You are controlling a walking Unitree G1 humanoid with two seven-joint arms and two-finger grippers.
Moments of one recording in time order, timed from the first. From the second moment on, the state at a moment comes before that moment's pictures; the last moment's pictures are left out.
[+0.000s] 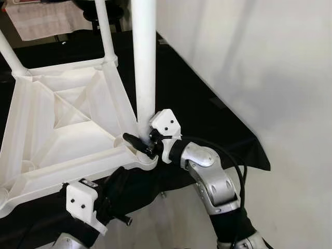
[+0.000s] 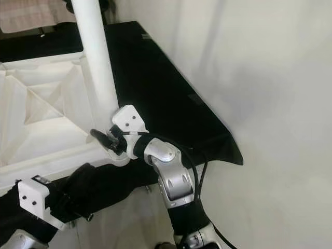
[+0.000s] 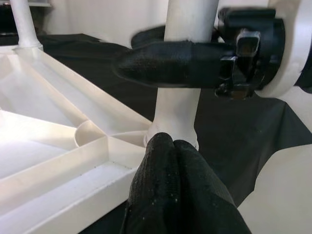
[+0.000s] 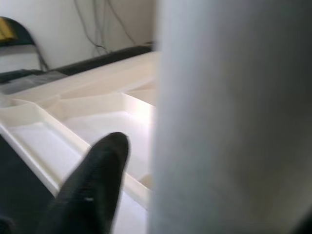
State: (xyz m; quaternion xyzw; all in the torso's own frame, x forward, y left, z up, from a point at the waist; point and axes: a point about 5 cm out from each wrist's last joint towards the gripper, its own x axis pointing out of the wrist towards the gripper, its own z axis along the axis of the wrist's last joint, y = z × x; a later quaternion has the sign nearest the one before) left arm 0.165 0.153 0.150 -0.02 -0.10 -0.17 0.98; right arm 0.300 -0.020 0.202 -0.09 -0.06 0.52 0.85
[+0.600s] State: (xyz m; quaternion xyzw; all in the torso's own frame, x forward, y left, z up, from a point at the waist) left arm 0.160 0.149 0.146 -0.03 -0.09 -0.17 0.98; right arm 0.337 -0.027 0.212 -0.10 -0.01 0.75 0.65
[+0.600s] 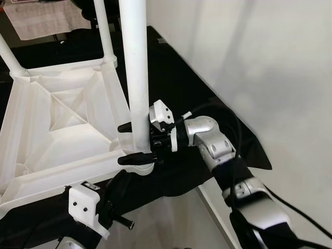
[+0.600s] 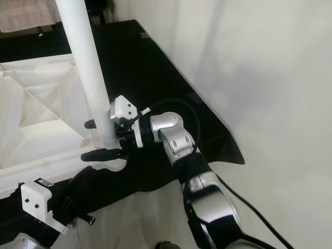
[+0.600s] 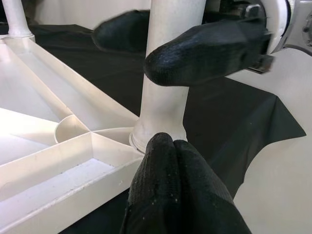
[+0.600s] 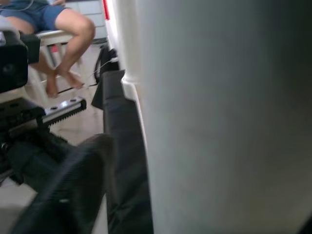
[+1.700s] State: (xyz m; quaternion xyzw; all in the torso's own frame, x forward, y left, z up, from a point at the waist) left arm 0.162 0.152 0.147 -0.03 -0.09 -0.17 0.98; right arm 0.317 -0.058 0.187 -0.04 -0.04 0.36 0.93
